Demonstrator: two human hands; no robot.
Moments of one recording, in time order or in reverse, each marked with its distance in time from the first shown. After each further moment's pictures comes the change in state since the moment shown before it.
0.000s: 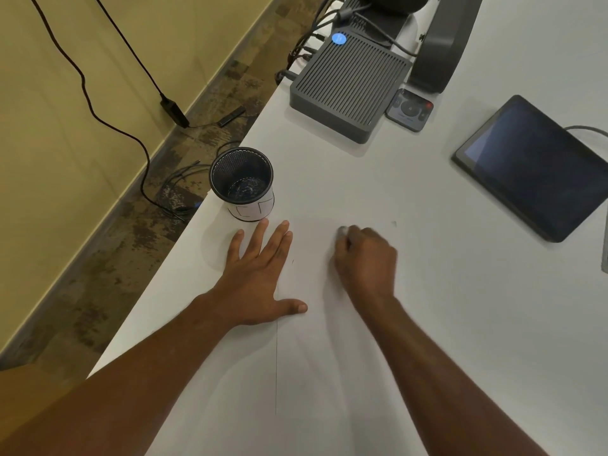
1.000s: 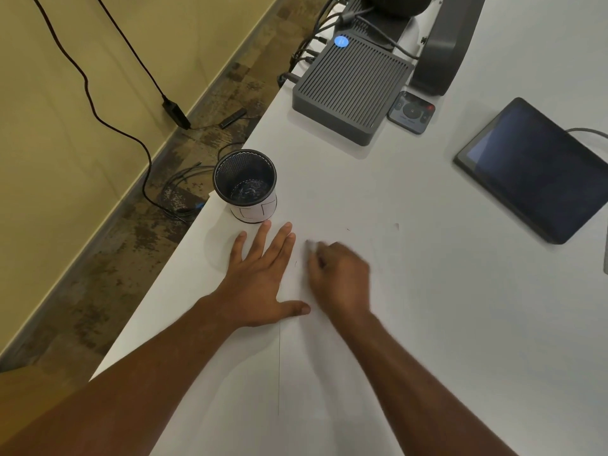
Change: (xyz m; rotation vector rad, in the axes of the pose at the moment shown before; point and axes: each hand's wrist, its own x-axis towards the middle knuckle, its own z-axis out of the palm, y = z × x) left_hand 0.000 0.000 0.003 -0.016 0.030 0.005; right_hand -0.028 -0.024 0.013 0.177 -0.092 -0.049
